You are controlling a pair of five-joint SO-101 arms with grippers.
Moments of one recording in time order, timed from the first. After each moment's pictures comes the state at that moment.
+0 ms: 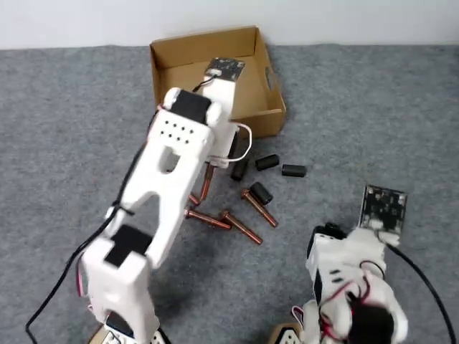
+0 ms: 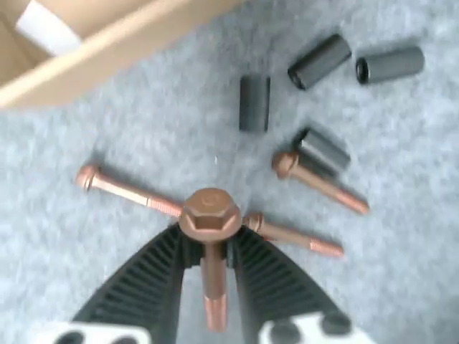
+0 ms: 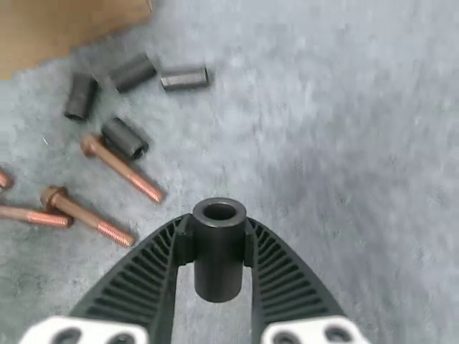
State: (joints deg) left arm 20.6 18.1 -24.5 98.9 17.3; right arm 2.7 -94.8 60.9 86.4 -7.7
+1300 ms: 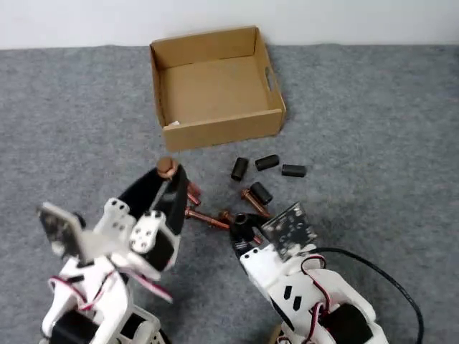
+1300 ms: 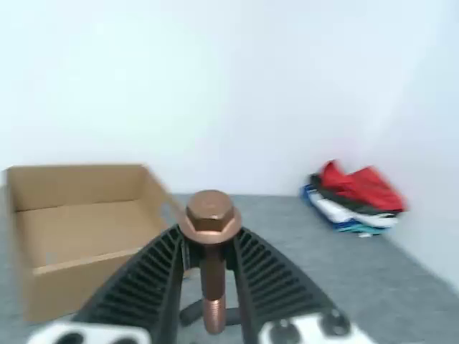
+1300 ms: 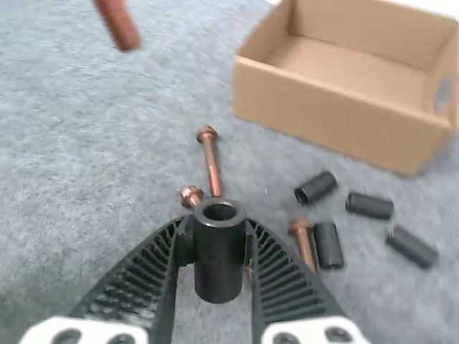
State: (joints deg) left arm 25.0 -96.7 61.4 49.3 27.8; right arm -39.2 -101.7 72.4 63.9 2.2
